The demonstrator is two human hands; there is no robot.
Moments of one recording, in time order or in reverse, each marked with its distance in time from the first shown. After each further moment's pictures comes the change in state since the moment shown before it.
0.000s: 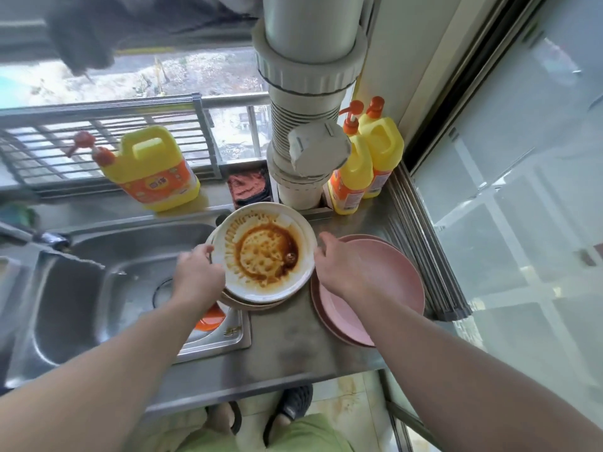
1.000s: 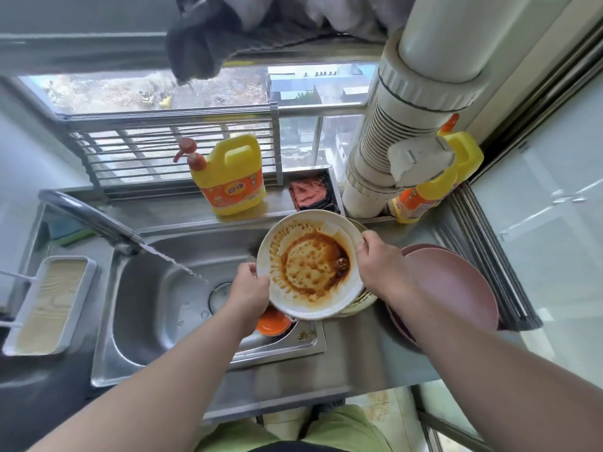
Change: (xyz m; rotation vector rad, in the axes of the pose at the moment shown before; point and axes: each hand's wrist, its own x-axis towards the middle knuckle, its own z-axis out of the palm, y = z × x) left_hand 0.038 -0.084 -0.036 -0.560 -0.296 -0.207; right_hand 0.003 -0.077 0.054 -0.129 0.160 0.006
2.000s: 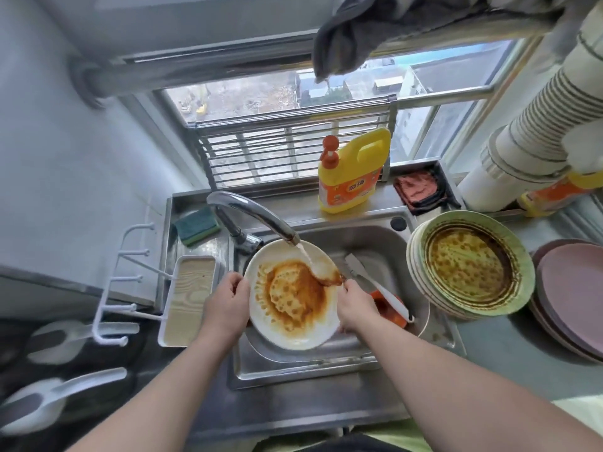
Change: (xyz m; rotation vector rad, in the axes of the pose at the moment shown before) left_hand 0.037 -0.064 -0.286 0.306 0.239 0.206; right_hand -0.051 -0.198 0.234 0.267 -0.364 0.272
